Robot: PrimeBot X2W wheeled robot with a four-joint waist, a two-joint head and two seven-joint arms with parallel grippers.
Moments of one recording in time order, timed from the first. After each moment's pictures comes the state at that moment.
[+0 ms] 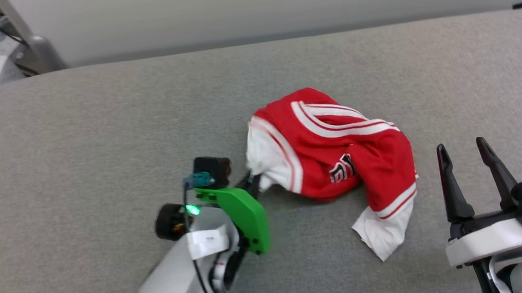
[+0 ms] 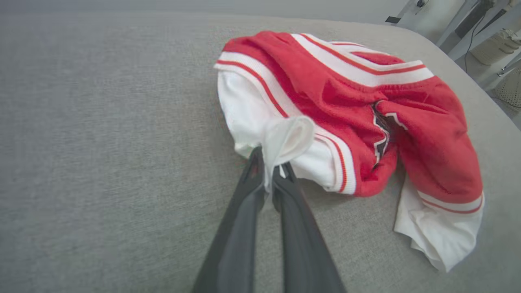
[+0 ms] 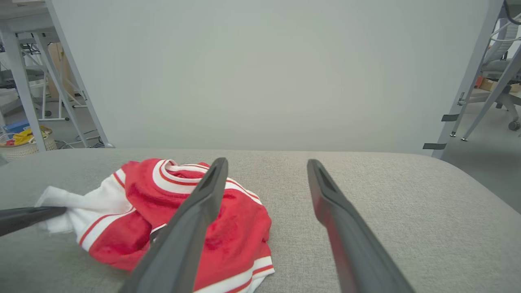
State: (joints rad) left arm -0.51 0.14 -0.66 0.56 -0.69 0.06 0.02; right arm -0.03 -0.05 -0.02 0.00 0.10 0.13 -0.25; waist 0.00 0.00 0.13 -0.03
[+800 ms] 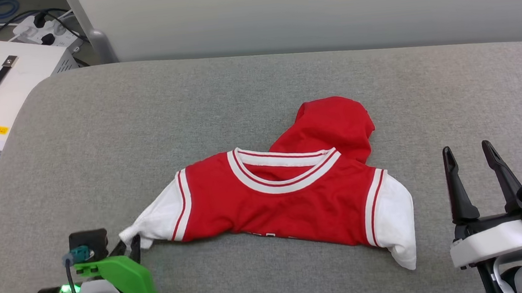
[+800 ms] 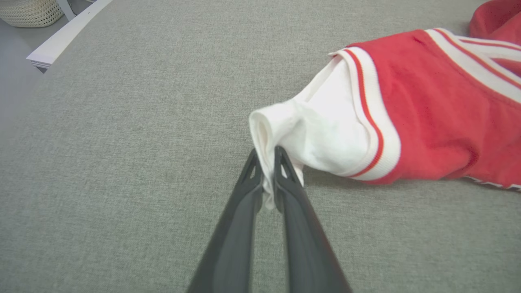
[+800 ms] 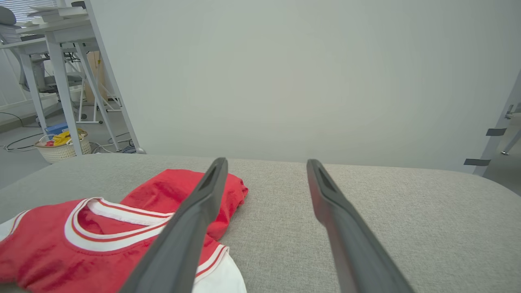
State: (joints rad) left arm -0.25 0.48 -0.52 0.44 -0.72 0.14 -0.04; right arm -0.02 -0.05 -0.04 0.01 0.12 0.13 -0.25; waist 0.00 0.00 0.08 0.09
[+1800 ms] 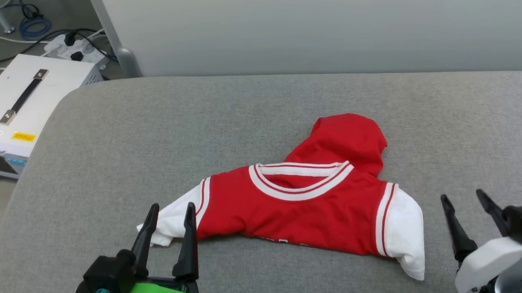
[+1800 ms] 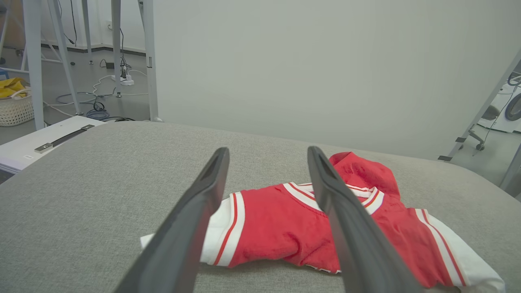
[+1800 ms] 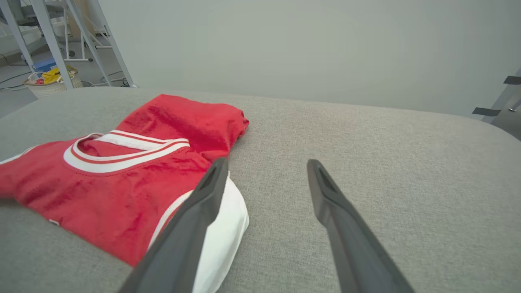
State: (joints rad) left arm 0.01 0.25 -0.28 0.00 -0.46 0.00 -0.26; right arm 0.04 -0.06 -0.06 0.10 0.10 0.13 -0.08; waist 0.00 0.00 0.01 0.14
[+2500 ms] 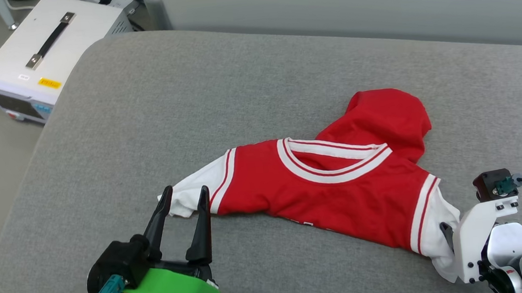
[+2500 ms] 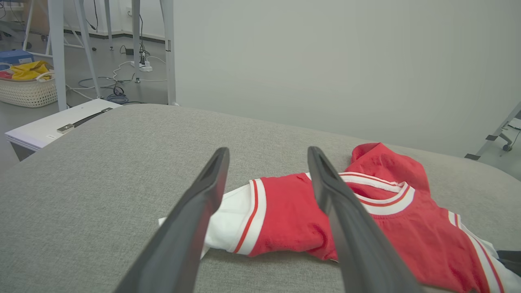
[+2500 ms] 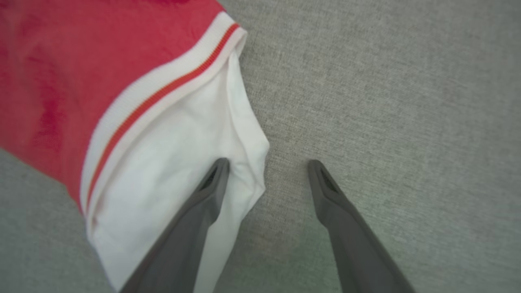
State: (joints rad) left arm -0.03 0.13 -0.21 0.04 -0.35 -0.09 -0.26; right arm -0.11 -0.12 -0.04 0.16 0.09 0.13 0.62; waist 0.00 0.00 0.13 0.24
